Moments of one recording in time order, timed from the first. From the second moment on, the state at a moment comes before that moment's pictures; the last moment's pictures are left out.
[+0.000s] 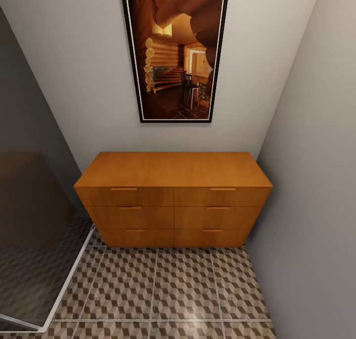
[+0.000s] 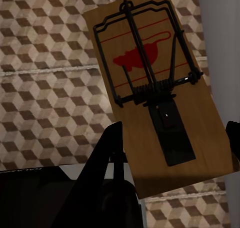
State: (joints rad) left arm -0.20 0.12 -0.50 -0.07 0.73 -0.53 0.09; right arm -0.07 -0.05 0.26 -0.32 -0.31 -0.43 -0.08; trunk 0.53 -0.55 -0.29
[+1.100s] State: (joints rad) left arm -0.20 0.10 -0.50 -0.06 0.73 -0.53 0.09; right arm -0.07 -0.05 0.26 -0.32 -0.31 -0.43 -0.08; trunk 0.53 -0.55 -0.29
